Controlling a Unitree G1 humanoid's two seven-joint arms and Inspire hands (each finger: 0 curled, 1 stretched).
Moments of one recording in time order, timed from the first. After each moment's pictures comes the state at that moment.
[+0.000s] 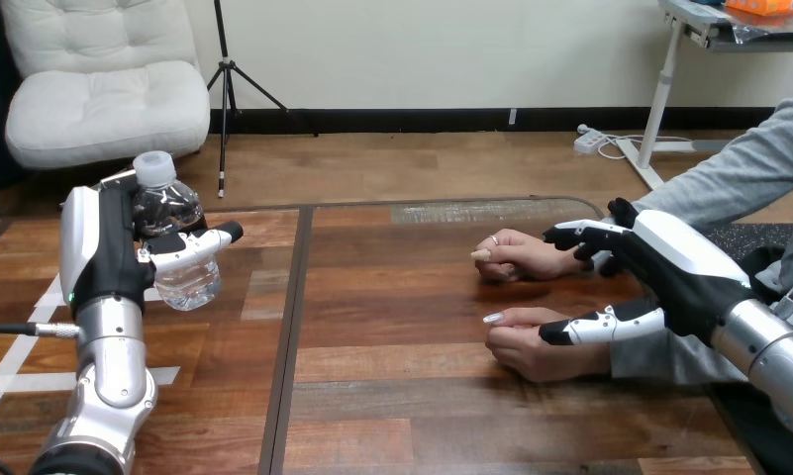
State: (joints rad) left arm -0.61 0.37 -0.01 1.21 0.27 -0.57 0.43; right arm -0.39 -0.61 0.09 0.71 -0.49 -0.57 0.17
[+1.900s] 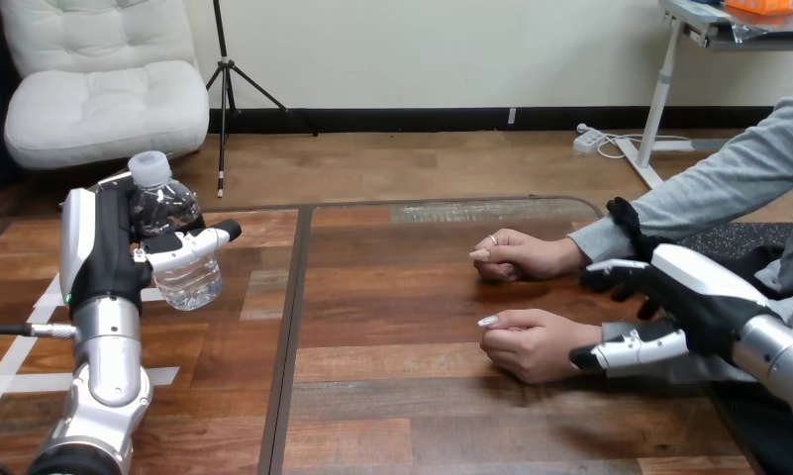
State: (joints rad) left arm -0.61 0.37 0.02 1.21 0.23 -0.57 0.37; right arm -0.50 -0.66 0.20 0.98 -0.53 -0.55 0.17
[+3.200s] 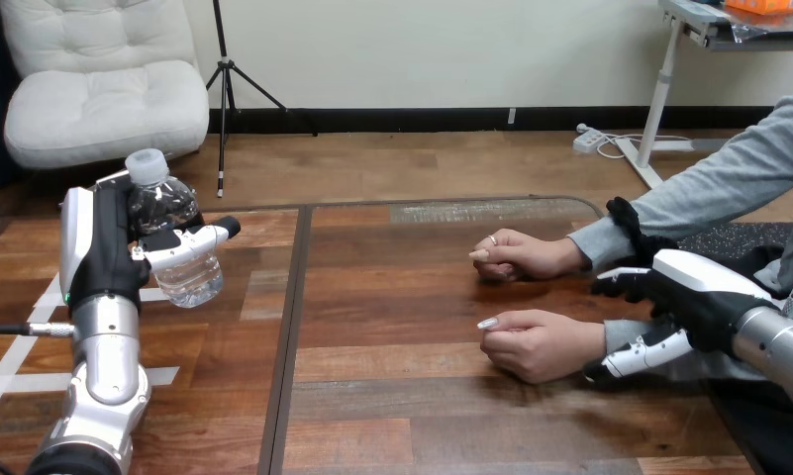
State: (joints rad) left arm -0.61 0.37 0.02 1.20 0.20 -0.57 0.35; right arm -0.62 -0.66 0.30 1.12 -0.59 -0.50 0.17
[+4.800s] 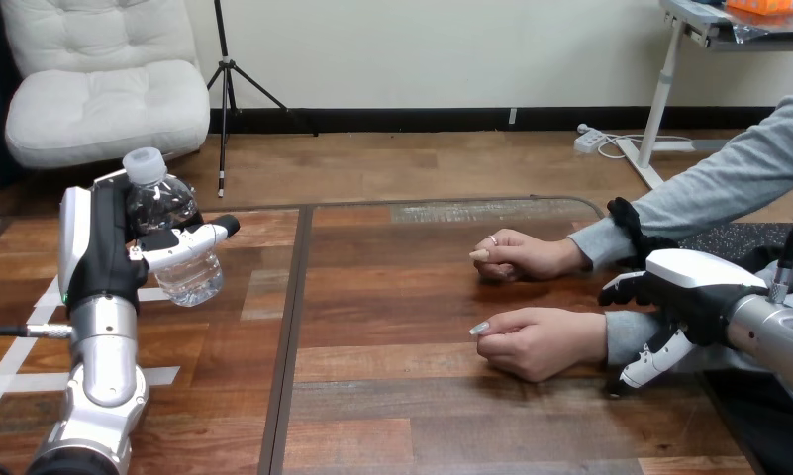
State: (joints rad) left arm -0.59 0.37 0.04 1.16 0.19 -0.57 0.33; right arm -0.71 -0.66 0.42 1.18 -0.69 -0.45 0.14
